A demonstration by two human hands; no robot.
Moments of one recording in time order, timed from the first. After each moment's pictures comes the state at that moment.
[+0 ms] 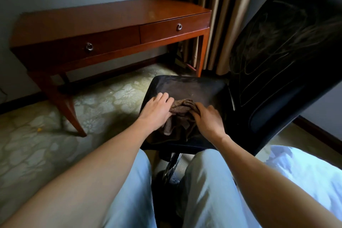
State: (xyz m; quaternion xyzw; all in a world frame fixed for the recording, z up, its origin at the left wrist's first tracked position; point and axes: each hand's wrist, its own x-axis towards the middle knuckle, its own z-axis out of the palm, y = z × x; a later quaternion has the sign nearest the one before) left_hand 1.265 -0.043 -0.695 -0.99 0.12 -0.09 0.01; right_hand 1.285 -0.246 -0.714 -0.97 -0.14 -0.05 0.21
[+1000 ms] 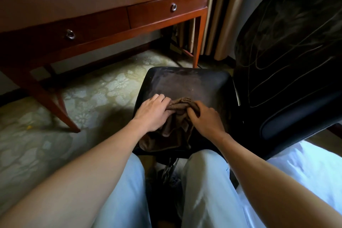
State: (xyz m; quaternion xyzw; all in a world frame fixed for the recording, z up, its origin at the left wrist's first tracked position) left_hand 1.296 -0.028 -0.731 -0.99 0.13 -0.03 -0.08; right_hand 1.307 -0.239 -0.749 -0.94 -0.12 0.01 0.33
